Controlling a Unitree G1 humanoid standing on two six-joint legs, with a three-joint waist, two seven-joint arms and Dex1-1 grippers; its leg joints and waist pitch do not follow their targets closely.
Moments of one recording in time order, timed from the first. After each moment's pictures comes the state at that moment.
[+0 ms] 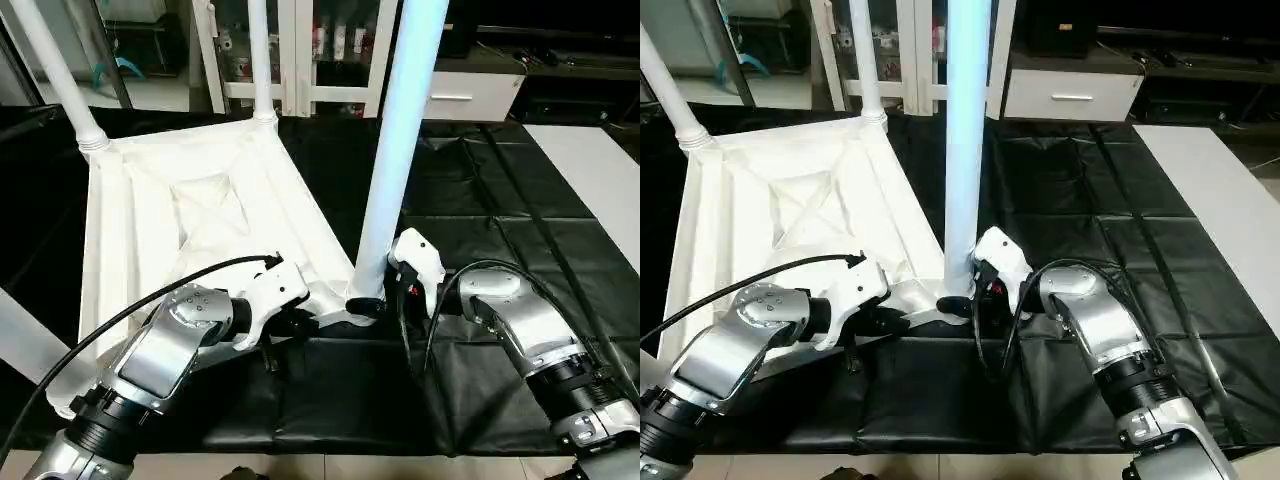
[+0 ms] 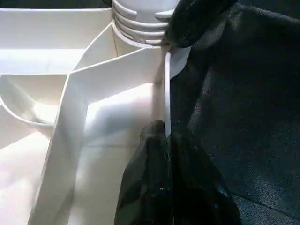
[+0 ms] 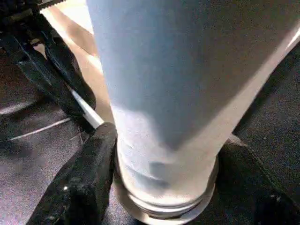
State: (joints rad) left arm -0.36 0.44 -0.35 0.01 0.01 0.54 -0.96; right arm -0.50 -0.39 0.28 0.36 0.14 0.34 0.97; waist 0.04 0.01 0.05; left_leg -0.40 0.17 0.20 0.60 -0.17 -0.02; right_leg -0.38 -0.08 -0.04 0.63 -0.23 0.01
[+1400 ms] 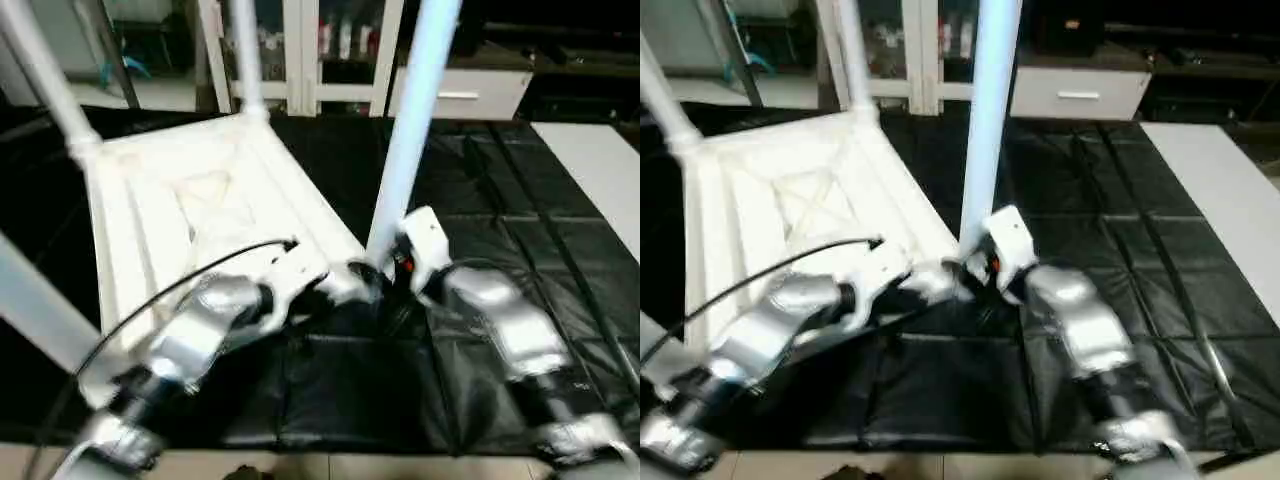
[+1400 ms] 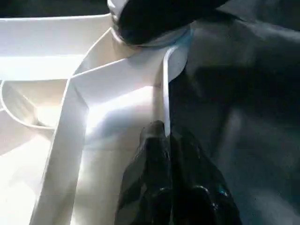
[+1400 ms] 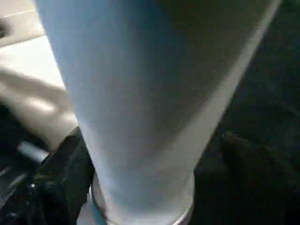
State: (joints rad) left arm -0.43 0.37 -0.37 0.12 0.00 0.50 -0.90; right arm -0.45 -0.34 0.20 0.24 0.19 0.45 0.66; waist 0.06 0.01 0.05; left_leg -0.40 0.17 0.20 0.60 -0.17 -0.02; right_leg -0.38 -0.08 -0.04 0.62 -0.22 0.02
